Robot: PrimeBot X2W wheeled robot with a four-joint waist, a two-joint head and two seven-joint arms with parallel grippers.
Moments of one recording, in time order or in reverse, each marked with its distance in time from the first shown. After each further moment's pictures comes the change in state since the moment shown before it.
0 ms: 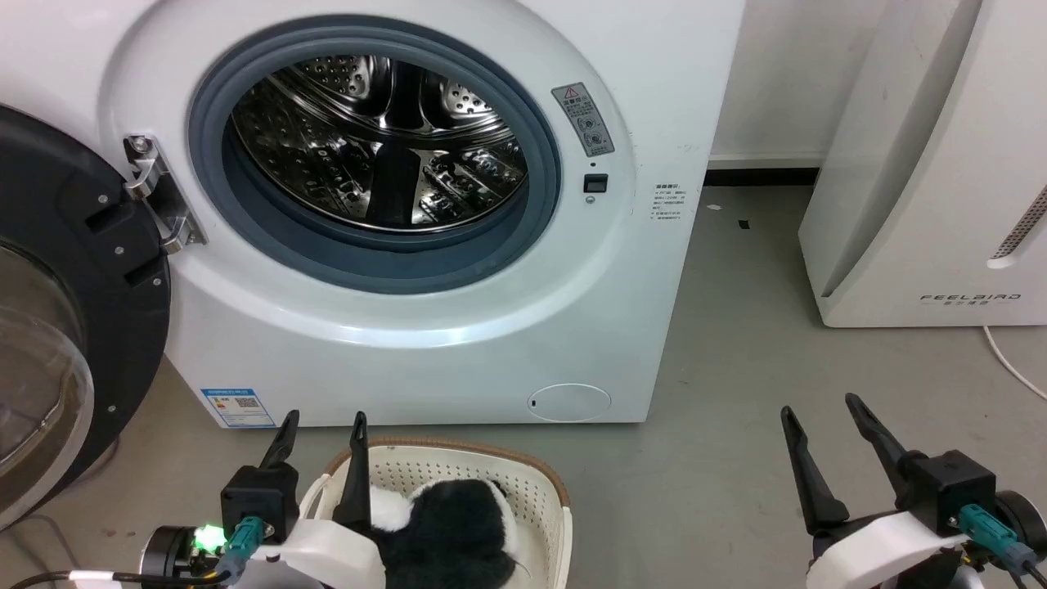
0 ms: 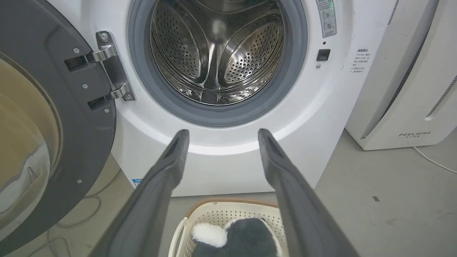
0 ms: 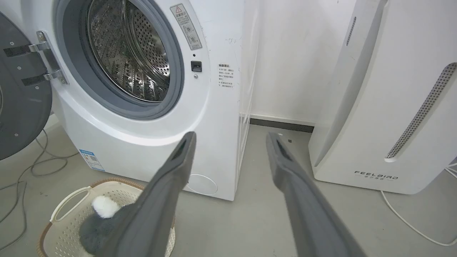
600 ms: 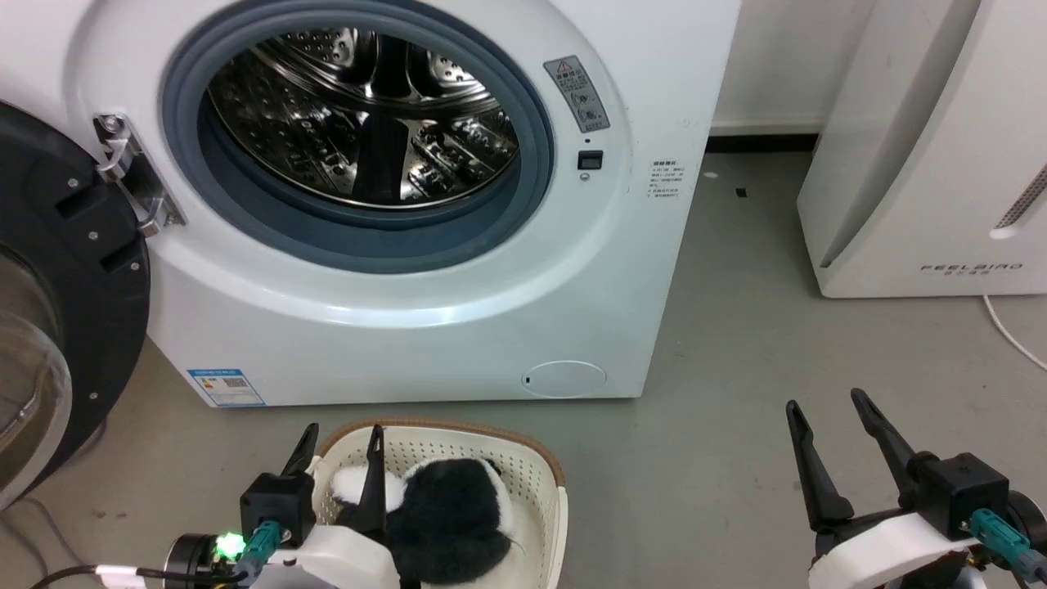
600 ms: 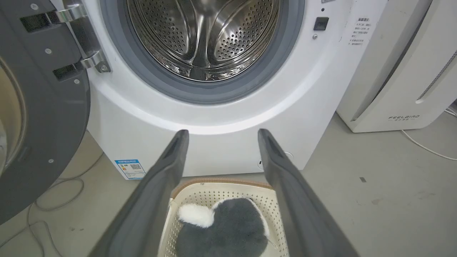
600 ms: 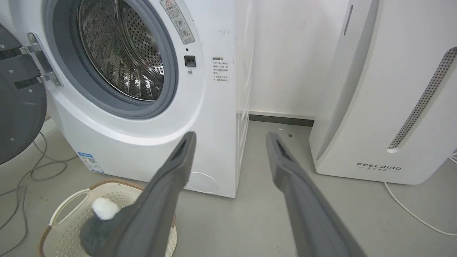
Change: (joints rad) left arm -0.014 0.000 -0.033 0.090 -0.035 0.008 -0.041; right arm 0.000 0.000 -0.005 0.000 0.029 0.000 -0.039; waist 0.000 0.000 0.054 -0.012
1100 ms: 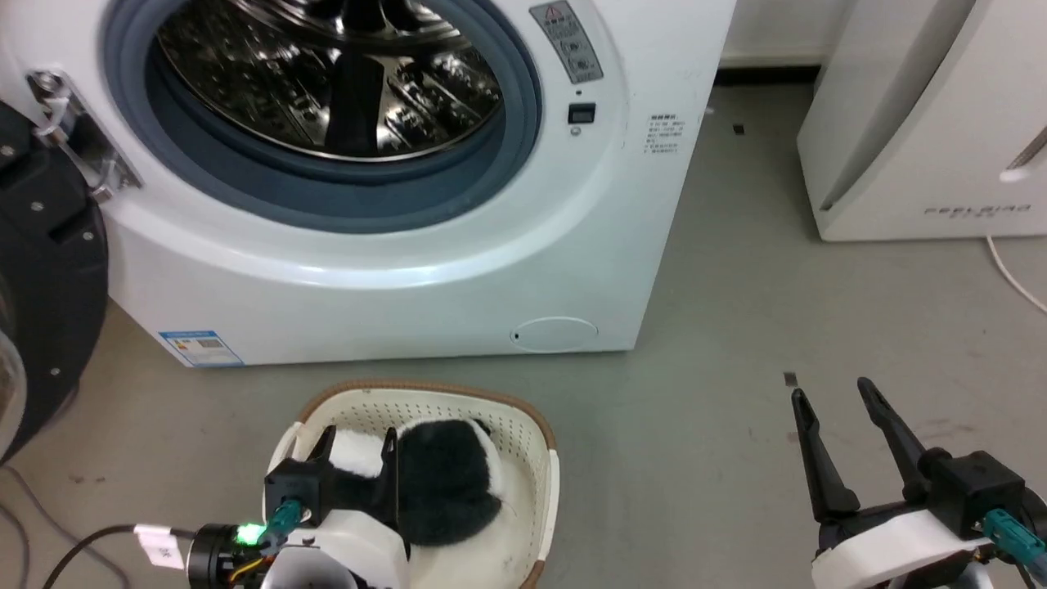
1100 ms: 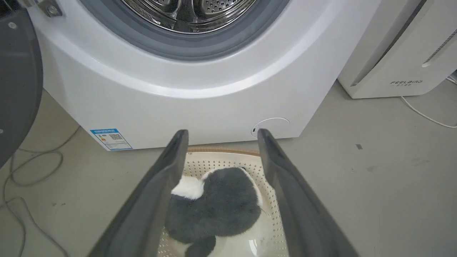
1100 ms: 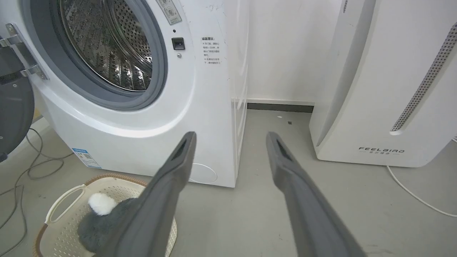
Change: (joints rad) left arm -0.091 0.002 -0.021 0.186 -0.020 -0.004 -0.029; right arm -0.005 0.000 -0.002 -0.012 0.021 0.000 -0.031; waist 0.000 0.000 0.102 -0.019
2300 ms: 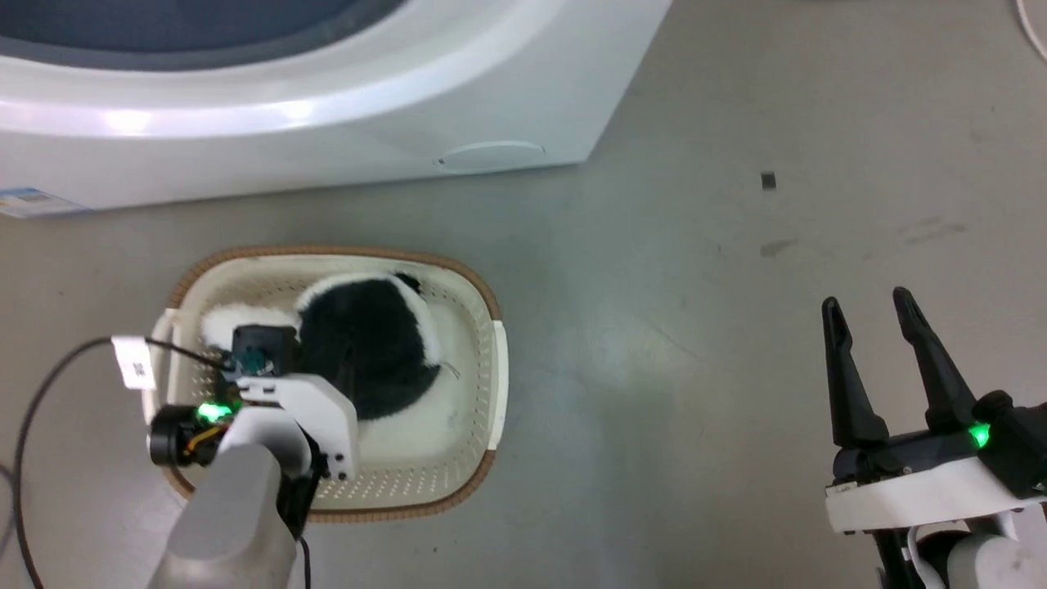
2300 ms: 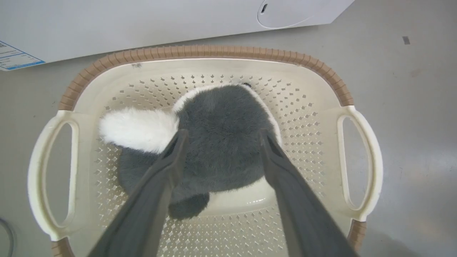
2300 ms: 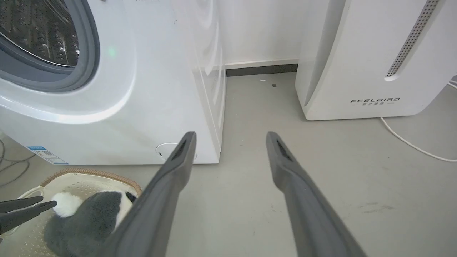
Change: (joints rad) left arm -0.451 0.111 -0.047 0.554 -0.111 -0.066 0.041; right arm -0.105 0.000 -0.005 -0.069 0.089 0.000 -0.069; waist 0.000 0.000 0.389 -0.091
